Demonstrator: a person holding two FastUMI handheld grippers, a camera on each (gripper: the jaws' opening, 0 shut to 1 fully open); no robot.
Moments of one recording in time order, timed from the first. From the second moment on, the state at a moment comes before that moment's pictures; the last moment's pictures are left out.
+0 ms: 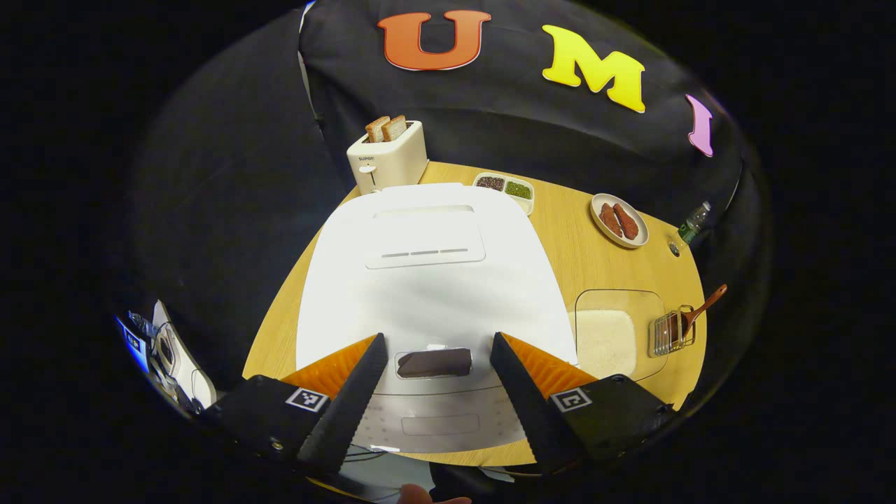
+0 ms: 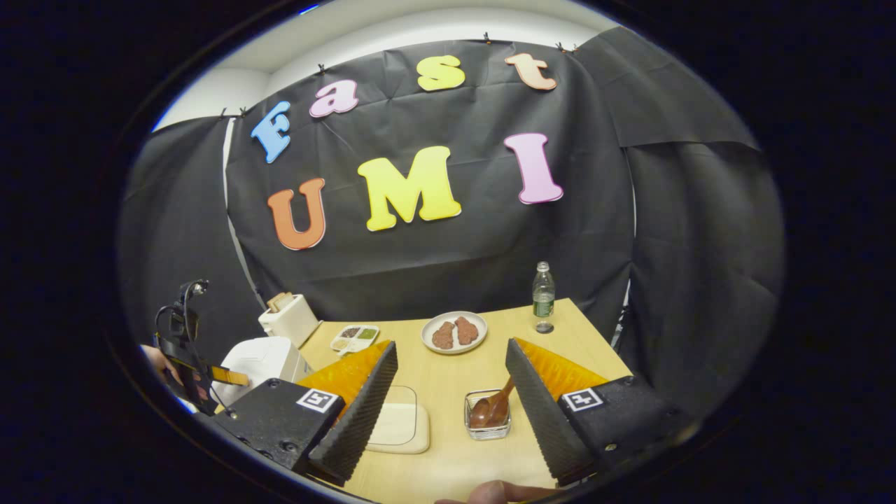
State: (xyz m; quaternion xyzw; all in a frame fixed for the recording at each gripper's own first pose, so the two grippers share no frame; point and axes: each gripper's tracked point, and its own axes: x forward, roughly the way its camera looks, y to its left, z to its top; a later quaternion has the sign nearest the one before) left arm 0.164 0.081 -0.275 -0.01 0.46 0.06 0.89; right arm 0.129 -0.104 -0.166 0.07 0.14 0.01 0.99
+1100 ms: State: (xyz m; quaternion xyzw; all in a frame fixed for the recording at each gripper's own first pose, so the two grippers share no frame) left arm 0.093 0.022 -0.073 -0.03 0.15 0.01 0.99; right arm 0.052 -0.064 -0.076 0.04 0.05 0.02 1.00
